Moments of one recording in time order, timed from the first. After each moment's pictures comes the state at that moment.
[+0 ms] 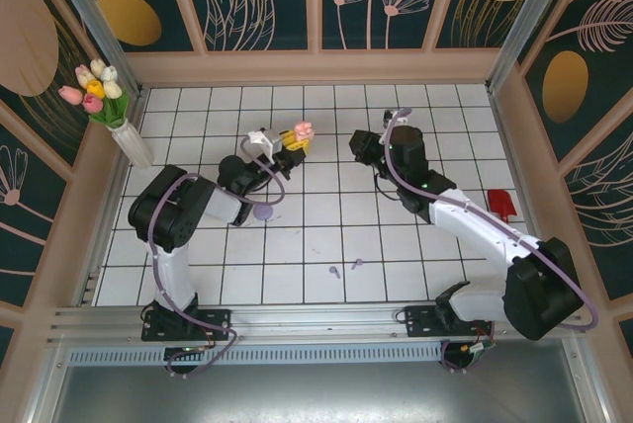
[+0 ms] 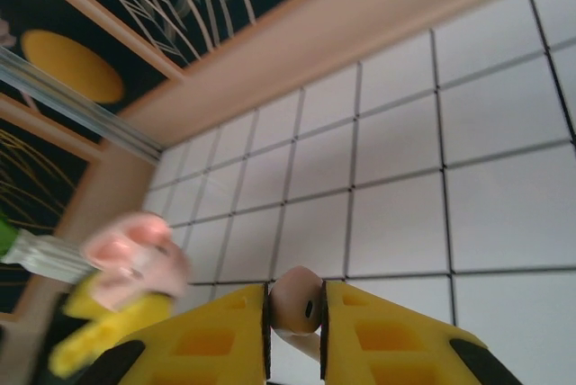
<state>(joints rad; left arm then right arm) -0.45 1.95 0.71 1.51 0.52 -0.21 0.56 1.27 0.86 0.12 0.00 0.72</state>
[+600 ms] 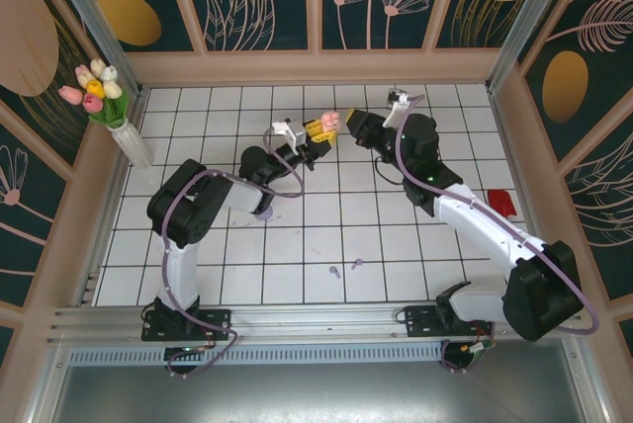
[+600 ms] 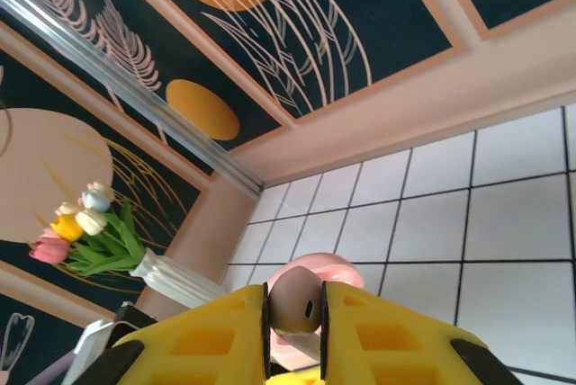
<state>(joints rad) -0.56 2.04 0.93 1.51 0.52 -0.21 0.52 1.27 0.91 0.28 -0.16 0.73</state>
